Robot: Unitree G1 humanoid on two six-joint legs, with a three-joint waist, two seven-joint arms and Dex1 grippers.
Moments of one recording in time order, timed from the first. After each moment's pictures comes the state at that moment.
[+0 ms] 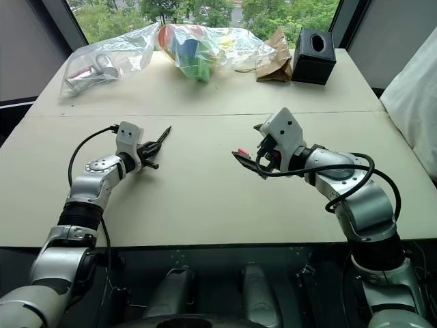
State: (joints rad) left arm -0.63 0.41 0.03 0.51 -0.18 0.39 -0.48; right arm -0.45 -0.66 0.03 -0.47 0.40 0.78 0.59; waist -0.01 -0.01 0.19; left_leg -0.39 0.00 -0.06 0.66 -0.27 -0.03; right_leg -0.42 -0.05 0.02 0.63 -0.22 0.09
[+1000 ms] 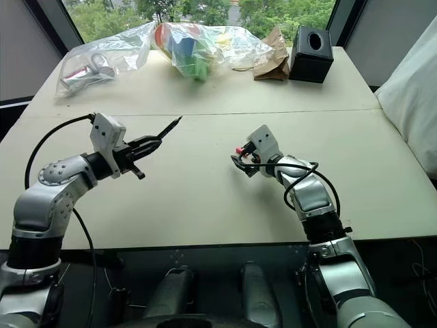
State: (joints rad) left arm -0.35 0.58 0.12 -0.25 -0.40 0.62 -0.66; right arm -0.57 -0.40 0.16 0.22 0.12 0.44 0.53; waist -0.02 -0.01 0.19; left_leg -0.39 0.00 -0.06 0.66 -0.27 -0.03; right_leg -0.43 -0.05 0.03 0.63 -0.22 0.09
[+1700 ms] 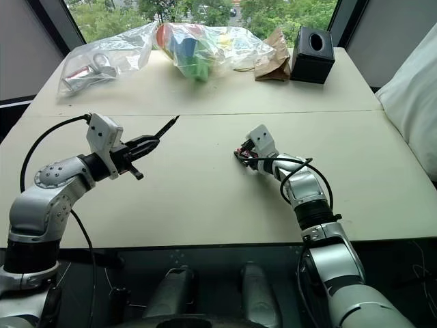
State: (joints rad) left arm -0.34 0.59 0.13 -0.28 -0.42 0.62 -0.64; right arm -0.64 -0.35 0.13 0.43 0.11 0.35 0.61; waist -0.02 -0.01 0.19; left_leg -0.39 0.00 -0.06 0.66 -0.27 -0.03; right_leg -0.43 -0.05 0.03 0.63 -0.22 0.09
